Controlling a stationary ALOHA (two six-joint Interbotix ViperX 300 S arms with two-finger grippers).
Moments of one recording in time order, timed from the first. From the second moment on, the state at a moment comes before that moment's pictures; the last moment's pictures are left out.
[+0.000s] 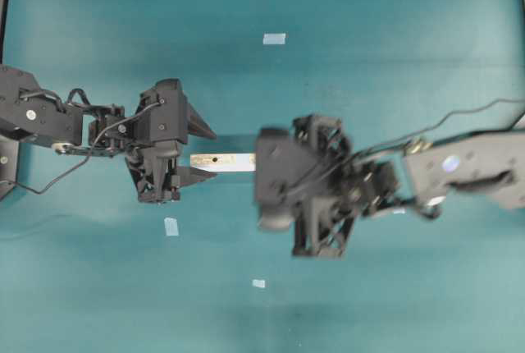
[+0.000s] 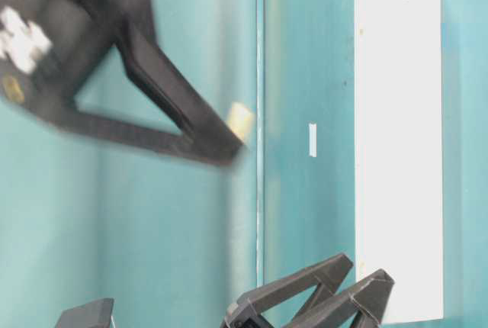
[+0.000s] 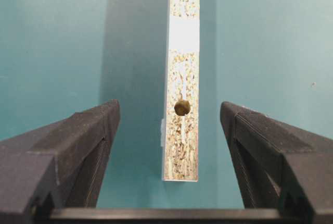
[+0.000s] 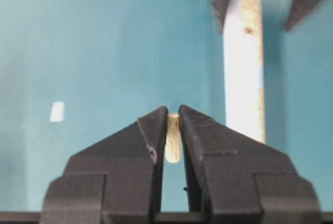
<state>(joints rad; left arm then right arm) 0.00 -0.03 0.91 -0.07 -0.18 0.02 0.19 -0.07 0.37 -0.30 0.46 0.61</state>
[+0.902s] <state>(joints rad) 0.01 -0.03 0.91 -0.07 -0.17 0.01 -0.06 -0.20 1.03 -0.29 -0.71 0.48</state>
